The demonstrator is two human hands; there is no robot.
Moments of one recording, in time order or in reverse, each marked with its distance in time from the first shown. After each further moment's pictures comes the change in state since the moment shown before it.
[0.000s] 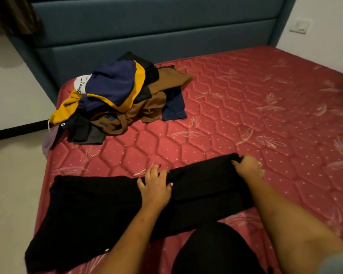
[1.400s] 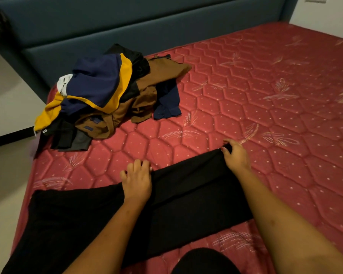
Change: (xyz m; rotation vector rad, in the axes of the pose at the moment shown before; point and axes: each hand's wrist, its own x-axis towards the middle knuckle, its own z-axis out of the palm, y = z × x) left_hand 0.077 -0.013 0.033 0.224 0.355 0.027; right_hand 0.068 -0.022 0.037 0.343 0.056 -0.374
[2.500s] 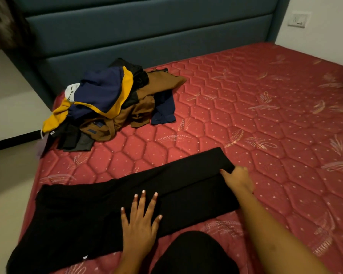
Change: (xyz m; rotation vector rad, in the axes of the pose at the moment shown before) left_hand -0.146 0.006 -0.015 -0.161 -0.296 0.061; right_hand -0.077 0.013 -0.045 -0.134 -0.103 0.388
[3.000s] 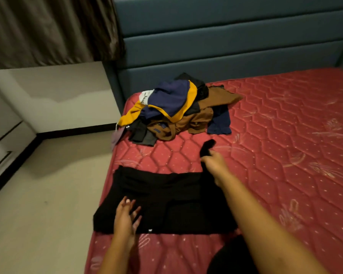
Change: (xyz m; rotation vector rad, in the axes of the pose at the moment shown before) left_hand -0.059 -0.133 -0.102 -1.722 0.437 -0.905; right_hand -0.169 -0.201 0.059 0.529 -0.436 -0.382
